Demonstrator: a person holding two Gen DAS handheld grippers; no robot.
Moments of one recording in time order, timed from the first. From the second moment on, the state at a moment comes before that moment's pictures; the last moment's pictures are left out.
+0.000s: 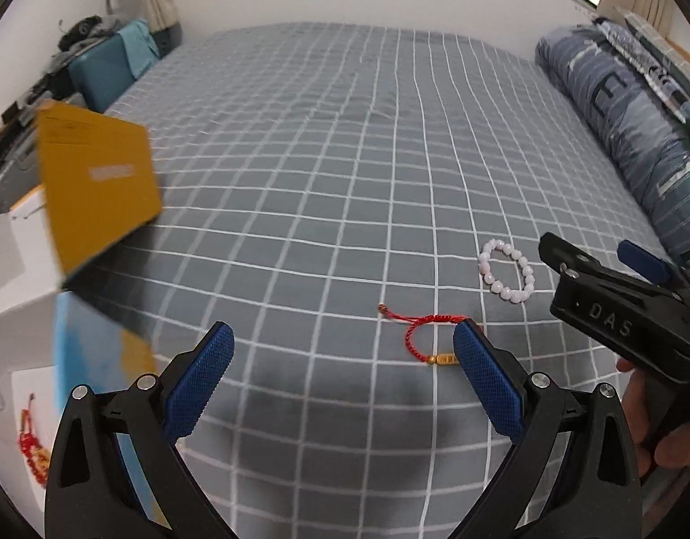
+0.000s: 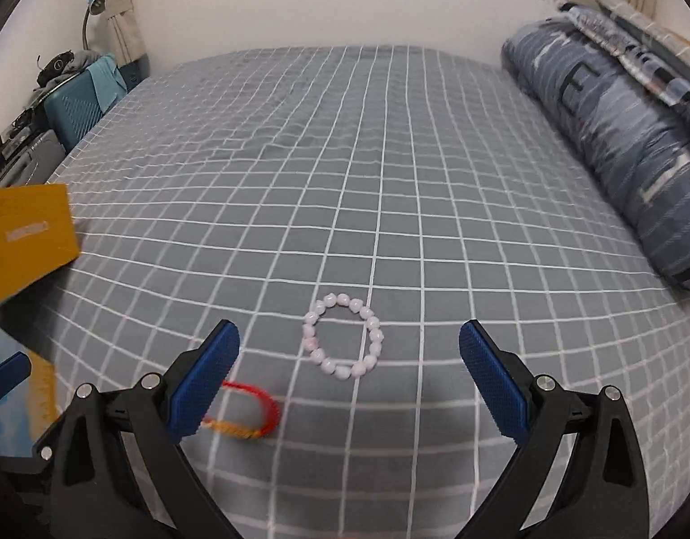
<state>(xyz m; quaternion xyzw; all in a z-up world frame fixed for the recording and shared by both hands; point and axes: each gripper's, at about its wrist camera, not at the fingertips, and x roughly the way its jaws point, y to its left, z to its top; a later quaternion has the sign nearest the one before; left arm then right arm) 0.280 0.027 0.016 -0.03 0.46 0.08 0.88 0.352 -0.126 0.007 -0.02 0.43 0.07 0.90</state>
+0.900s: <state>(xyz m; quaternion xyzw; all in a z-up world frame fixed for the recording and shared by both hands) 0.335 0.008 -0.092 -0.02 0.52 0.06 0.85 0.408 -0.143 -0.091 -0.03 0.49 0.05 0.87</state>
